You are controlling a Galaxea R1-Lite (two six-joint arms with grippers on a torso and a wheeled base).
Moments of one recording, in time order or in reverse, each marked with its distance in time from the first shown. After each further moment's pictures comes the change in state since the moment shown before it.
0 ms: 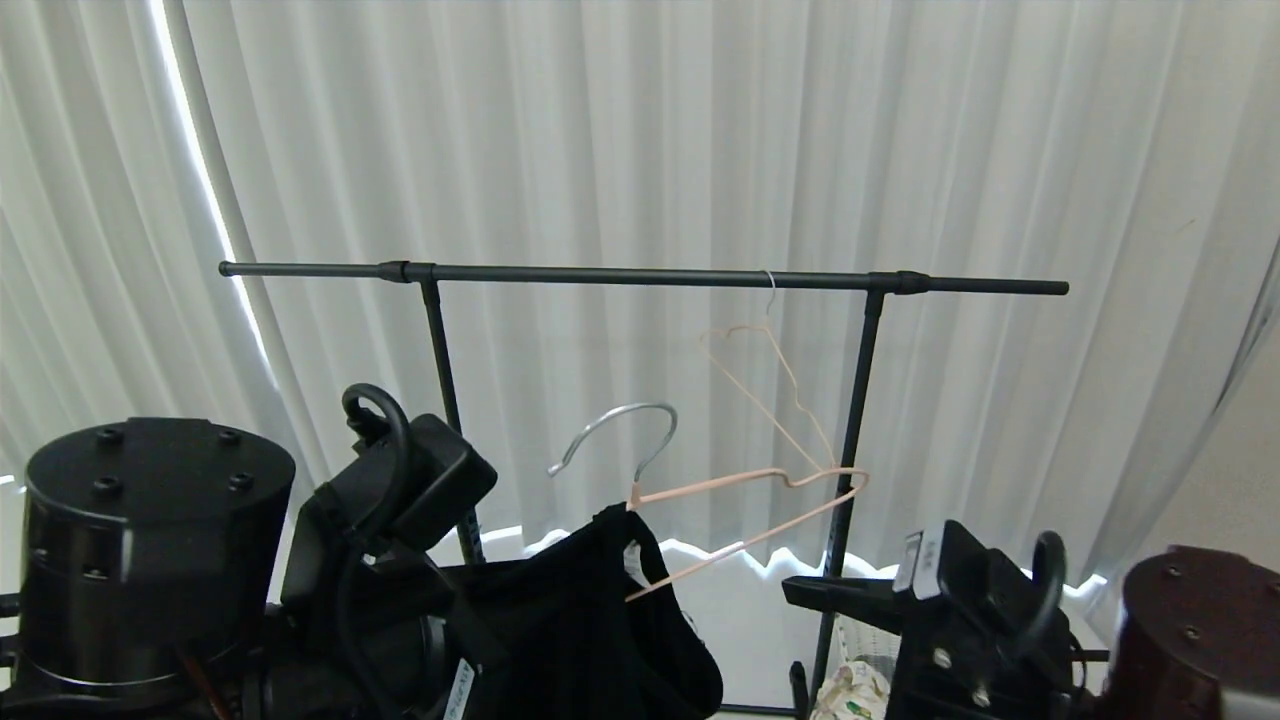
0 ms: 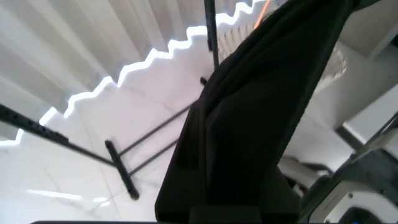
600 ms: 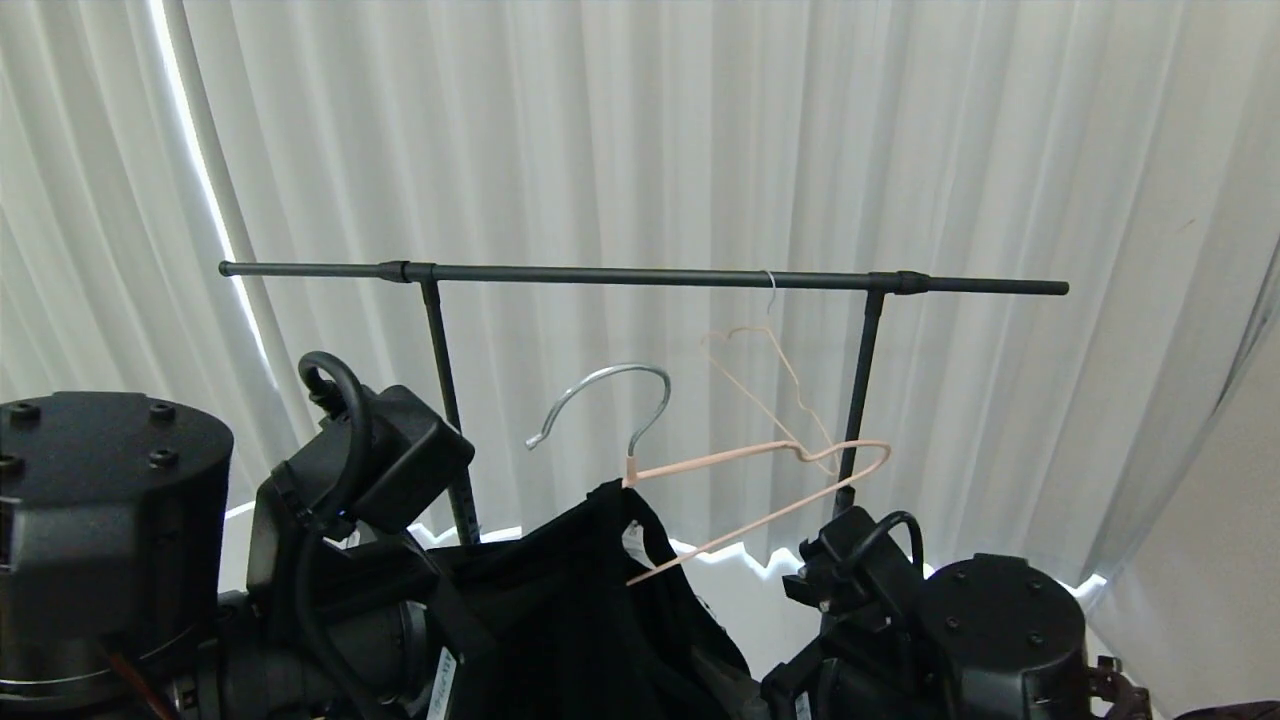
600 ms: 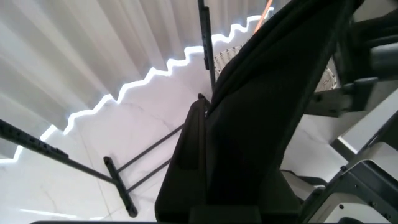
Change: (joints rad) left arm -0.019 -0.038 -0.022 0.001 0.002 0.006; right arm -0.015 0.226 -0.080 0.003 -0.282 0.178
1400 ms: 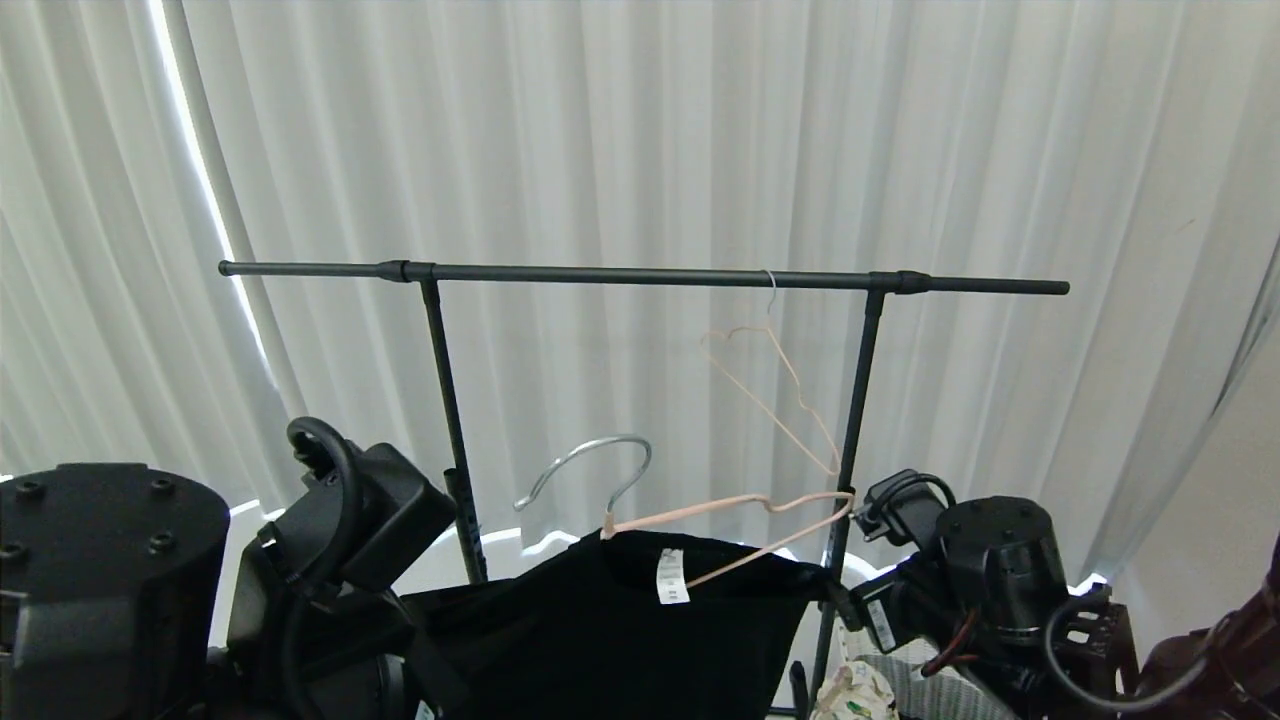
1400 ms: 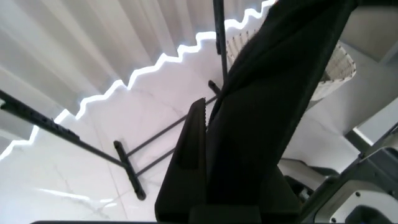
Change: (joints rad) left arm -0.012 -0.032 0.093 0.000 0.067 -0.006; right arm -0.326 0.071 0.027 0.009 -0.191 -0.283
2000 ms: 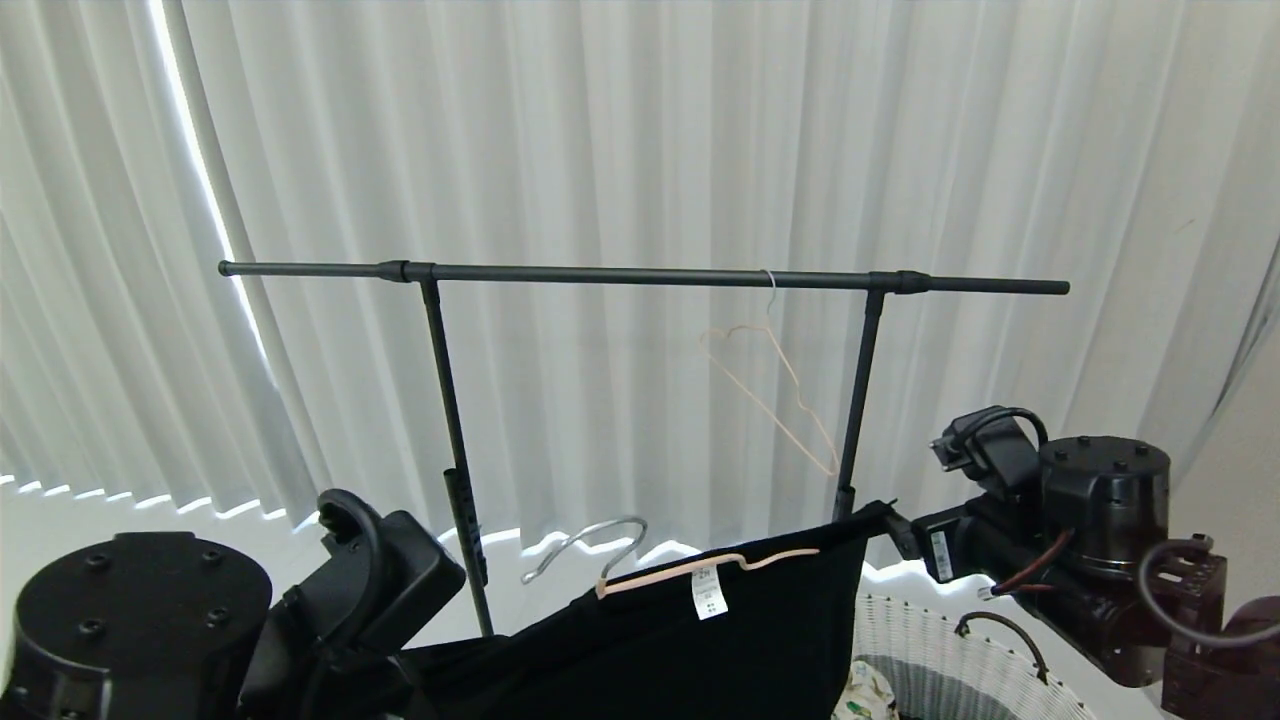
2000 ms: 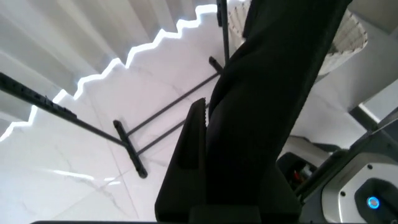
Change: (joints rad) left arm 0.000 0.018 0.091 -0.001 -0.003 -0.004; right arm -0.153 -0.137 -0.008 -0.003 0.046 -0.037
